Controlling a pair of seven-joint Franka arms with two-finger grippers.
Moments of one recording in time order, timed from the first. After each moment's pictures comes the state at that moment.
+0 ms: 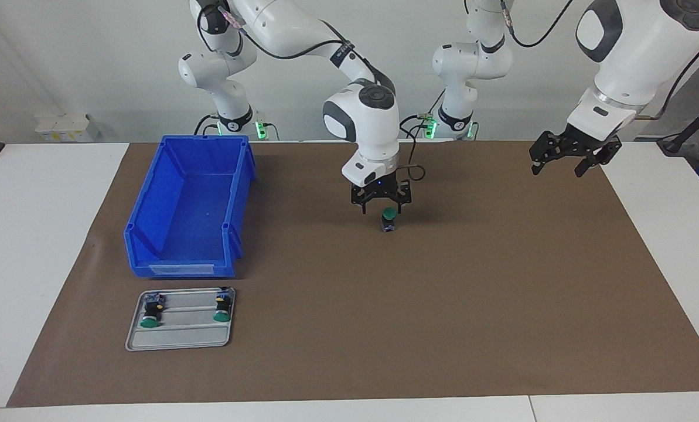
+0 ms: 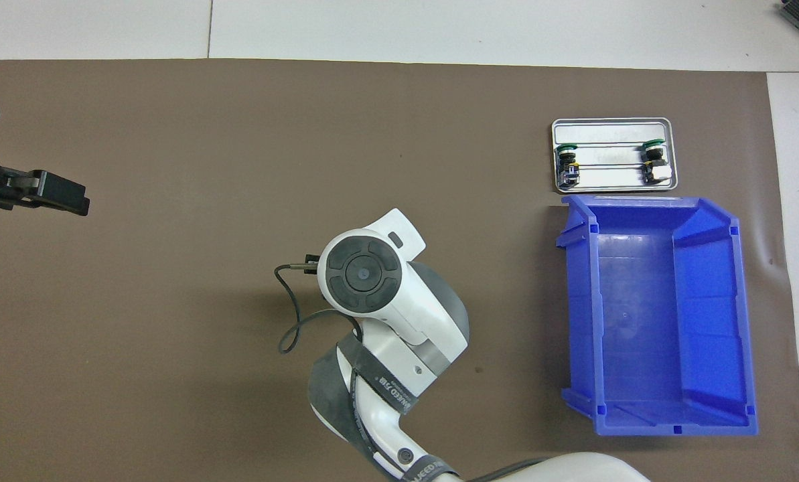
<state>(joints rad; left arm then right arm) -0.11 0.05 0.07 -1.54 -0.02 1.59 0.09 0.71 0.44 0.05 -1.66 -0.03 2.25 0.90</state>
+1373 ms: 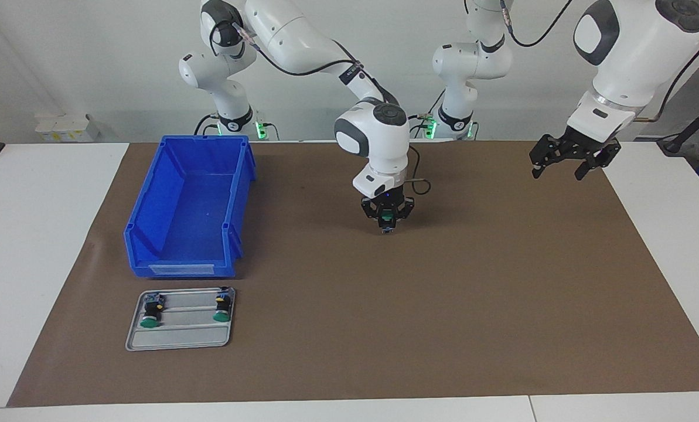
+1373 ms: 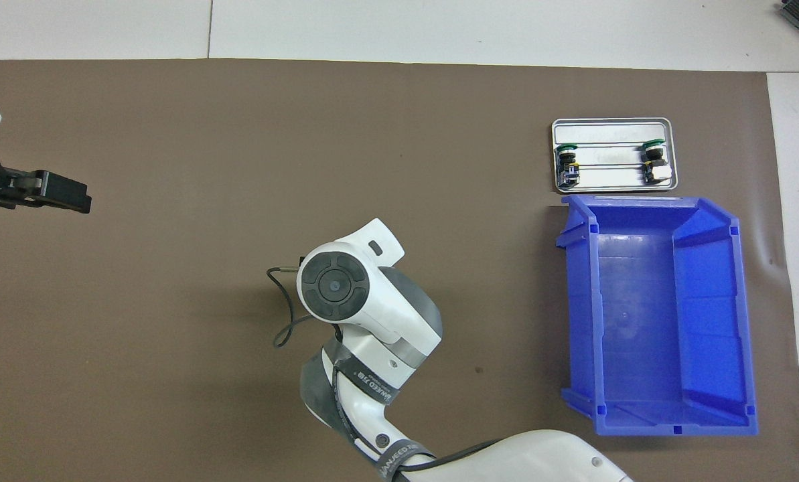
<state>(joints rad) -0.11 0.03 0.07 -1.59 -0.02 1.64 0.09 0.70 0.48 0.04 -1.64 -0.10 2.29 0.95</state>
